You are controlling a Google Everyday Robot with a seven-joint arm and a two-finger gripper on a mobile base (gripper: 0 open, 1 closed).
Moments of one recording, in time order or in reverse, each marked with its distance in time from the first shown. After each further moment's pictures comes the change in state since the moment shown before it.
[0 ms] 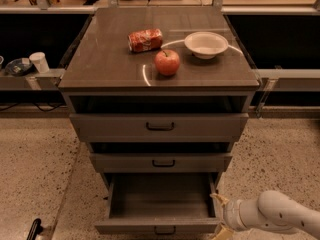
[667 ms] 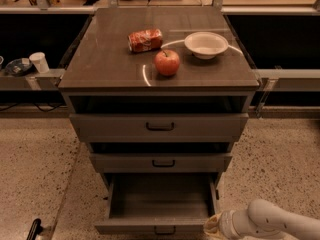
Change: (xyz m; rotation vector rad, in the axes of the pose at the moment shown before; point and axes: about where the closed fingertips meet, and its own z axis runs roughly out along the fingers) arm 0.066 0.024 0.066 -0.093 0.030 -0.008
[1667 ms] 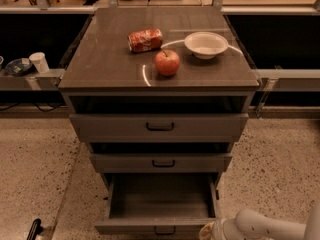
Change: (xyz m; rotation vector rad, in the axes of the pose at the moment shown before) arm 0.054 0.003 0.074 0.007 0.067 -0.053
